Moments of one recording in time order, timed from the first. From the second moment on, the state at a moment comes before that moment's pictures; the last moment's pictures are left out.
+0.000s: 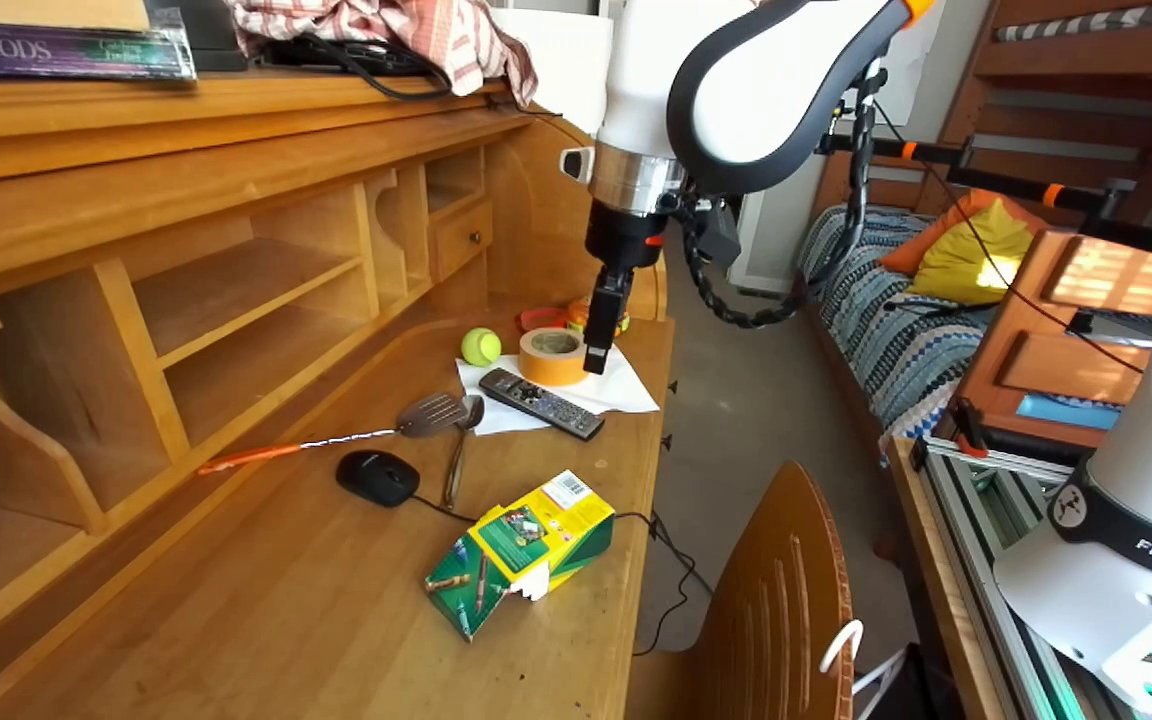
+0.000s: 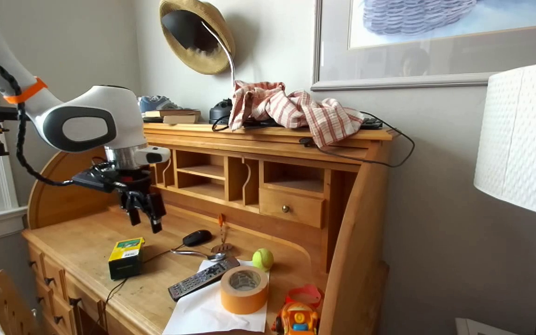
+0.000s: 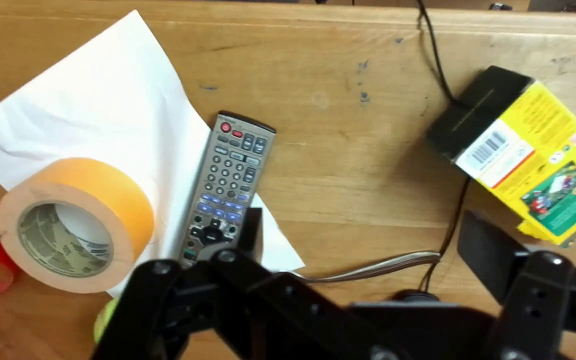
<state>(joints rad) -0.03 -0.02 -0.06 -2.50 -0.02 2.62 -0.23</state>
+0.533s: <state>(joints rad) -0.12 0.17 -0.16 -2.43 -0.14 2.71 -0.15</state>
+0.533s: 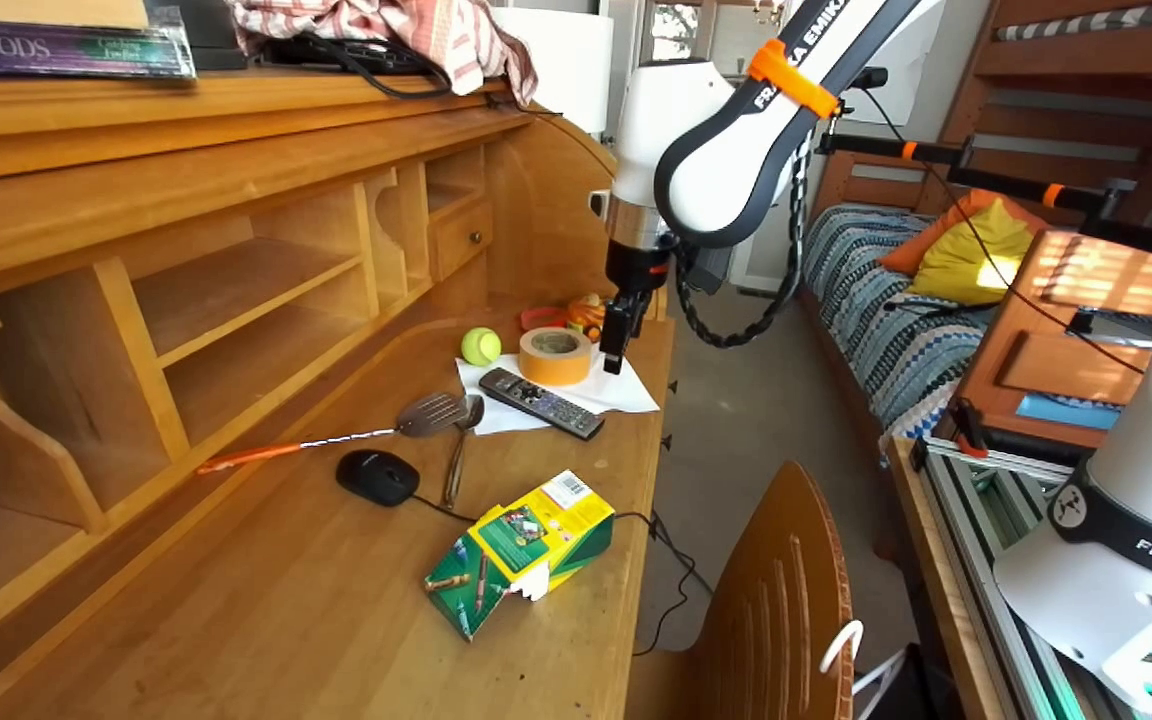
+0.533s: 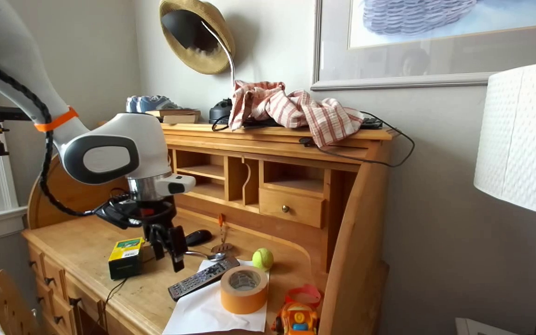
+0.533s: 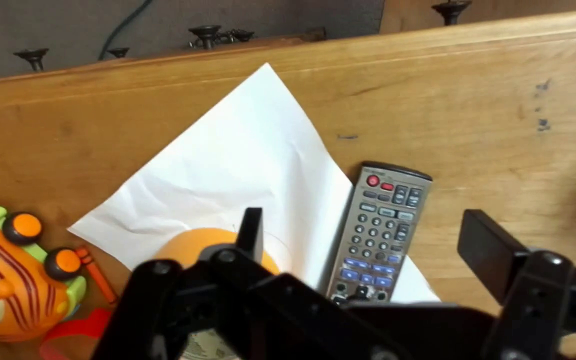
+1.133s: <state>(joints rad) -0.11 0.29 -0.18 -2.35 -0.19 2.71 -0.04</state>
